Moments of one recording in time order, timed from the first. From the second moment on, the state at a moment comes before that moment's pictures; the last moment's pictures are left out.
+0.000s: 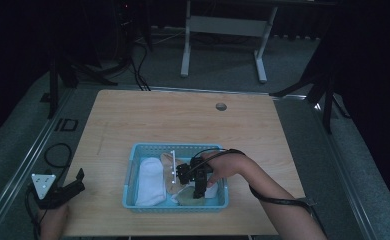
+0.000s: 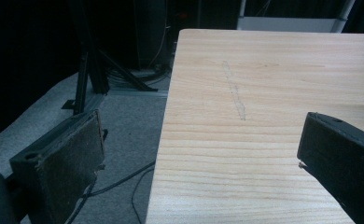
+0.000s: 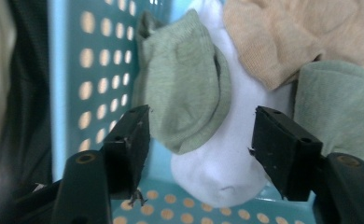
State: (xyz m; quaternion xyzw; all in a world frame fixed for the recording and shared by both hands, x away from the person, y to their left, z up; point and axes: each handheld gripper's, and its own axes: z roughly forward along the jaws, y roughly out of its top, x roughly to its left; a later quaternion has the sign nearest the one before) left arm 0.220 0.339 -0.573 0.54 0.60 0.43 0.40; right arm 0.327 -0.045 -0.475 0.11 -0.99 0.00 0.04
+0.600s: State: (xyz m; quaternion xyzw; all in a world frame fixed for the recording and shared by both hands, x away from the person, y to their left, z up) left arm 0.221 0.339 -0.573 0.54 0.60 0.43 0.40; right arm 0.324 -0.038 -0.482 0.11 -0.99 0.01 0.05
